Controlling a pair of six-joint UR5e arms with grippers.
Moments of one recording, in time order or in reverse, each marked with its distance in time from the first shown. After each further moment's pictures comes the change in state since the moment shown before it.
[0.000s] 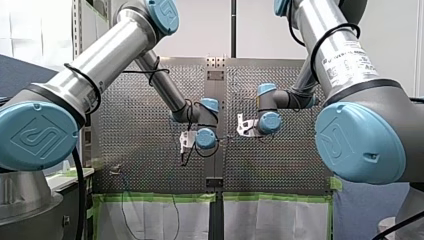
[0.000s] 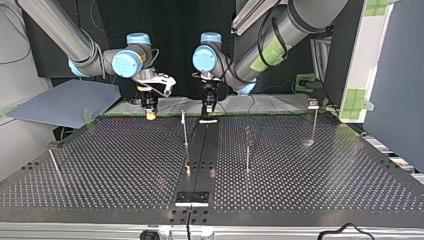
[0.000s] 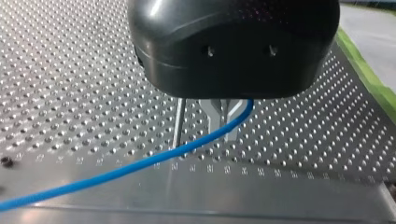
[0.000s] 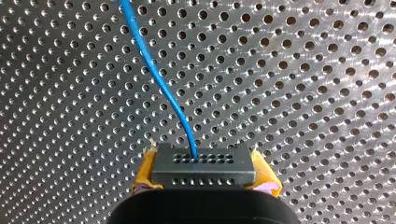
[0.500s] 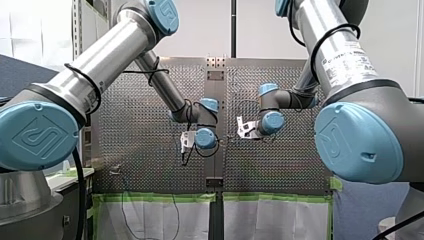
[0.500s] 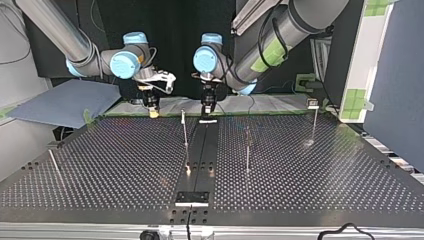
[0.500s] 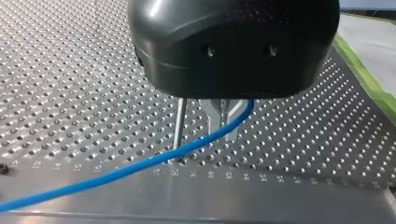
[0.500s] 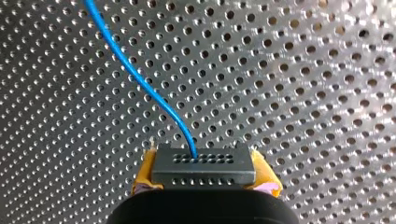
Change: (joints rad) left arm 0.009 -0.001 0.002 0.004 0.033 0.007; right arm -0.018 0.000 0.002 0.048 -0.091 -0.088
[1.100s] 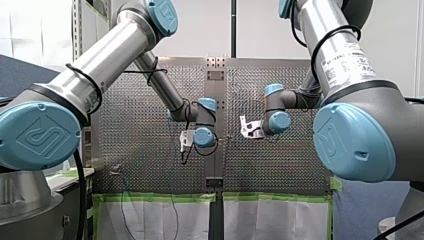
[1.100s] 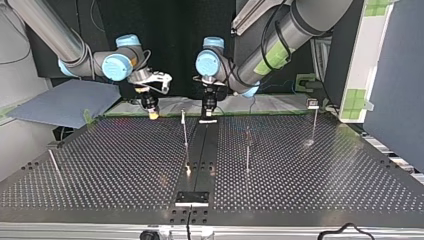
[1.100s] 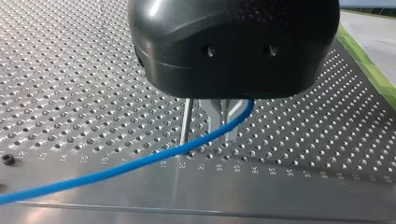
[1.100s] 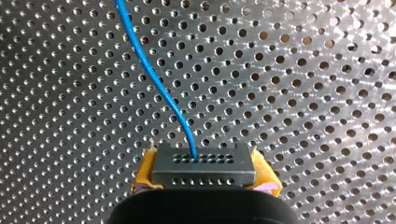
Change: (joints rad) left arm 0.020 0.000 0.010 0.001 0.032 0.000; right arm -0.047 0.001 0.000 -0.018 -0.124 0.001
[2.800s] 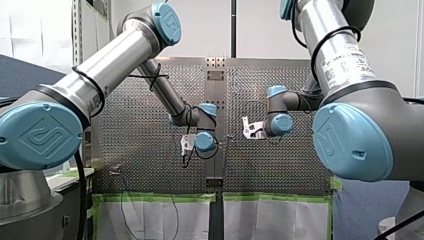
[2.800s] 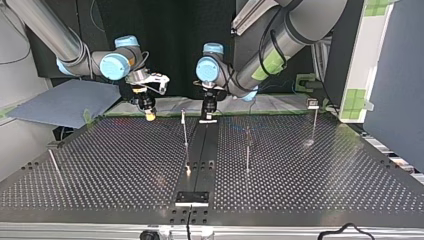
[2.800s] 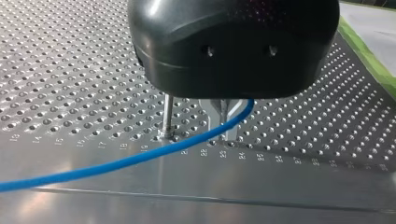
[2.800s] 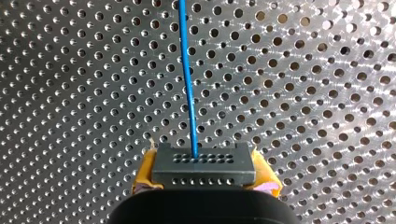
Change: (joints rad) left arm 0.017 -0.063 0.058 0.003 0.010 -0.006; right arm -0.016 0.005 0.013 -0.052 0.000 -0.008
